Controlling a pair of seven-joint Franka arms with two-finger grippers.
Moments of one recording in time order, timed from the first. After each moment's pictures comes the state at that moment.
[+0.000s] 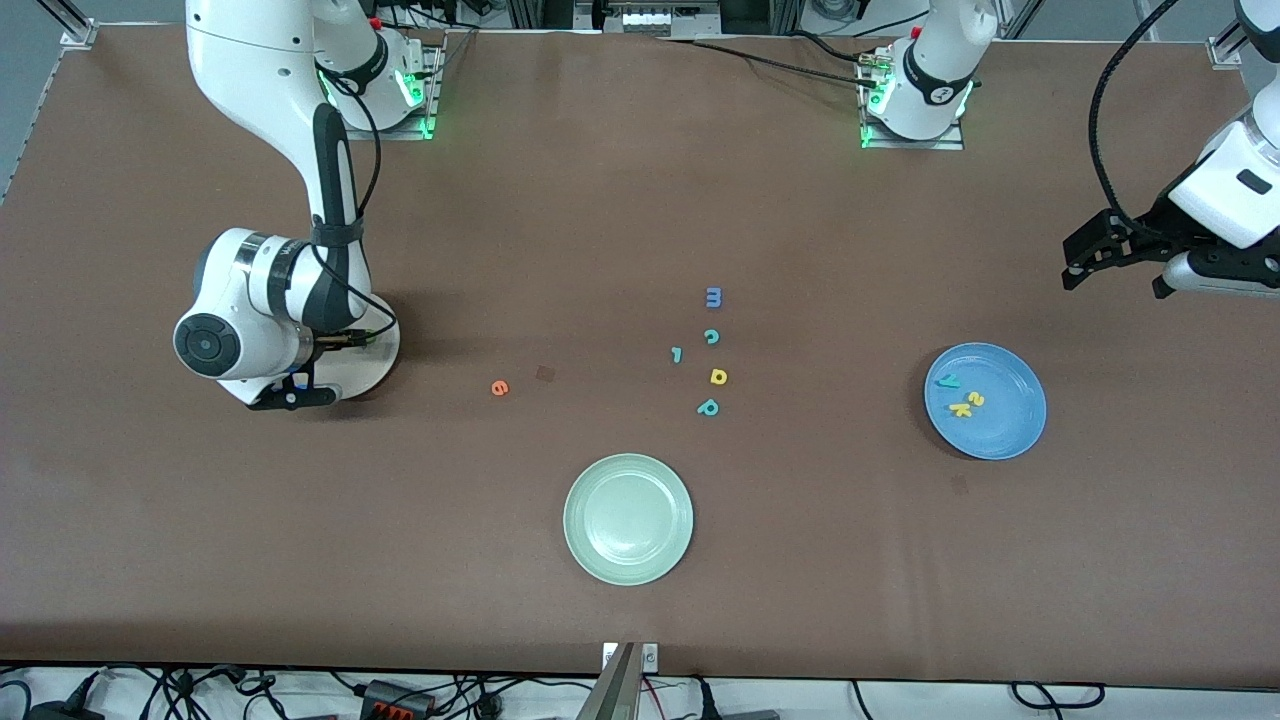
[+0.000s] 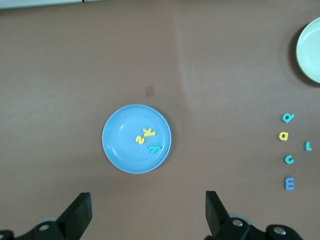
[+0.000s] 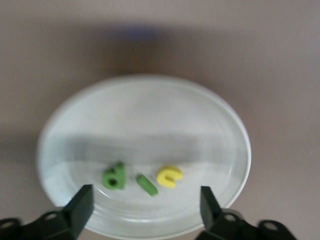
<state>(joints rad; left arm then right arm) -0.06 -0.02 0.03 -1.71 0.00 1.76 0.05 0.83 0.65 -0.81 -1.87 0.38 2.01 -0.28</state>
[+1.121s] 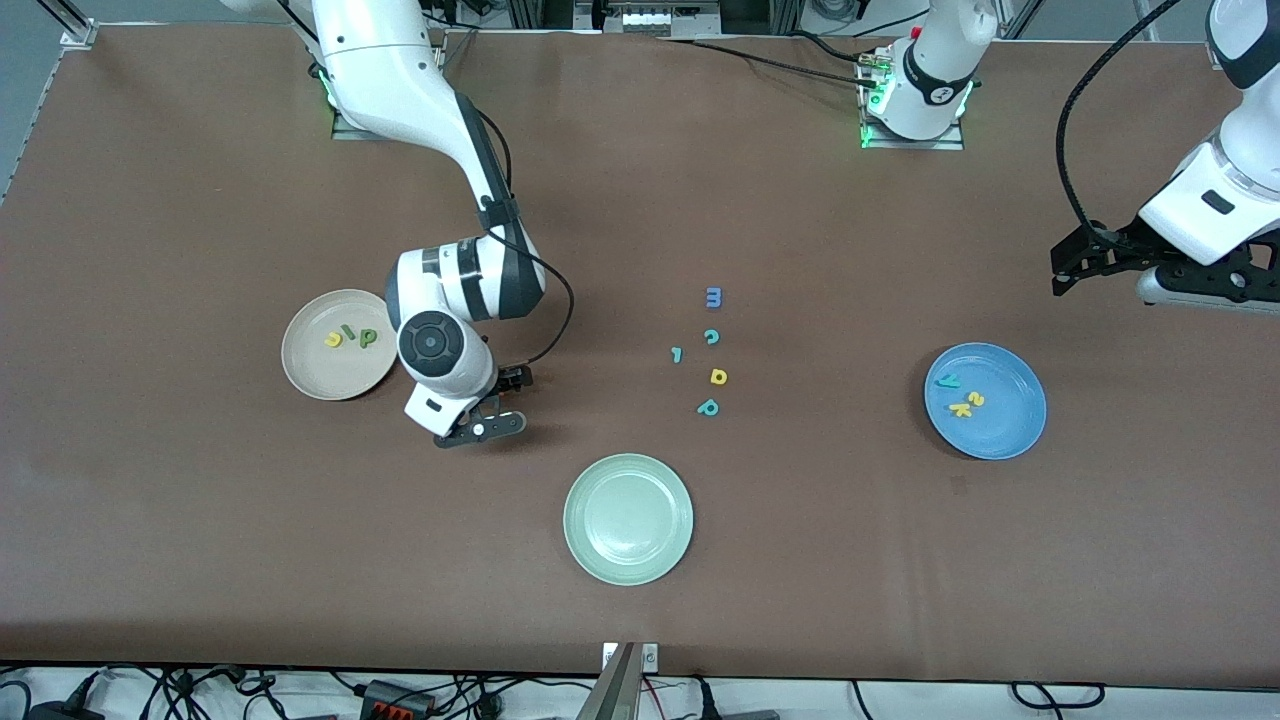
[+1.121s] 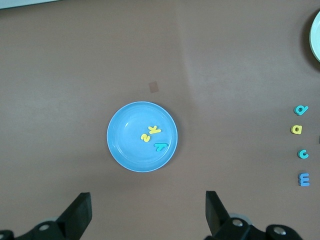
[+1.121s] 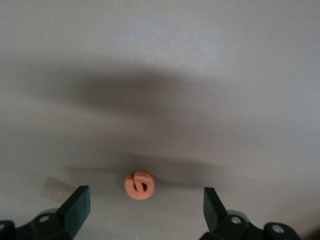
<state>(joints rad) -0.08 -0.01 0.03 -1.71 0.04 1.78 0.06 0.89 0.81 -0.53 -1.58 0.44 2.12 -0.03</state>
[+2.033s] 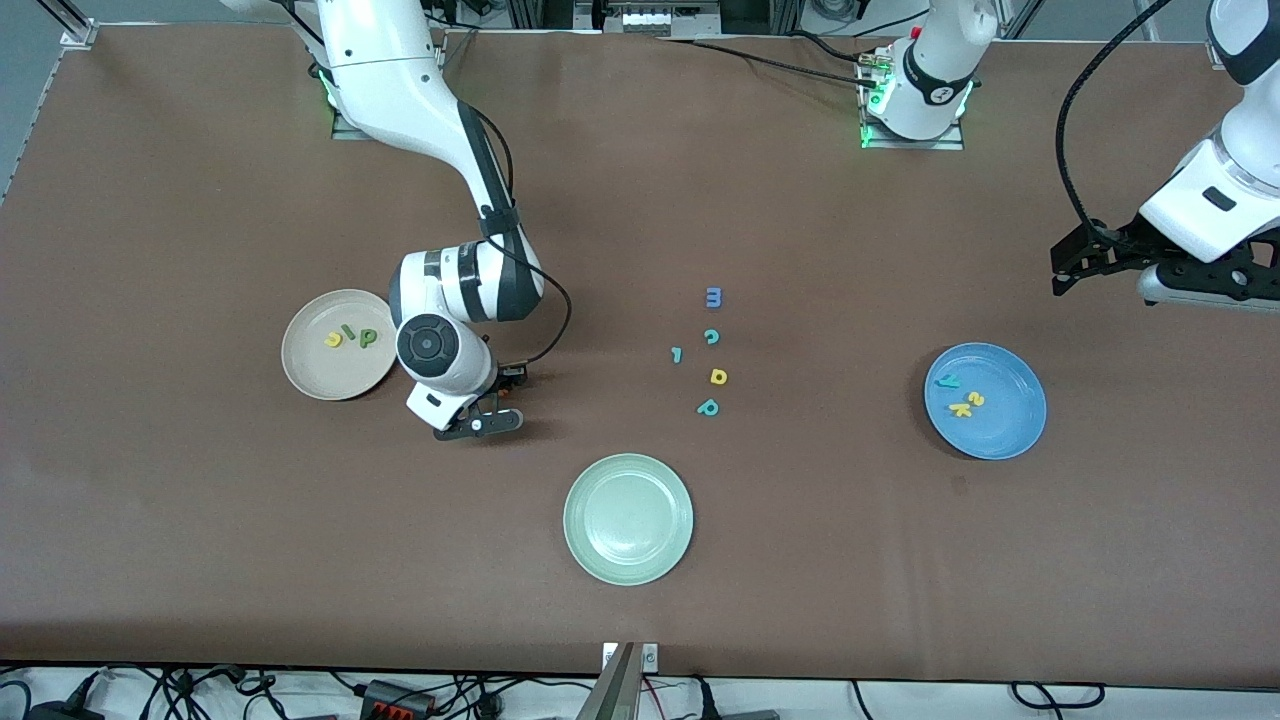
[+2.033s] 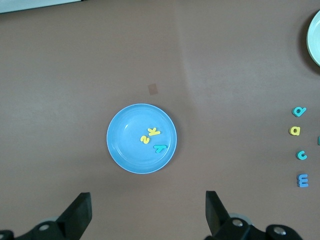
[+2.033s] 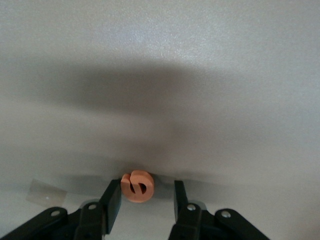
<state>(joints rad) -0.09 -0.01 0.03 -1.71 0.04 1.78 0.06 0.89 0.81 -0.53 -1.63 0.48 2.16 -0.03</state>
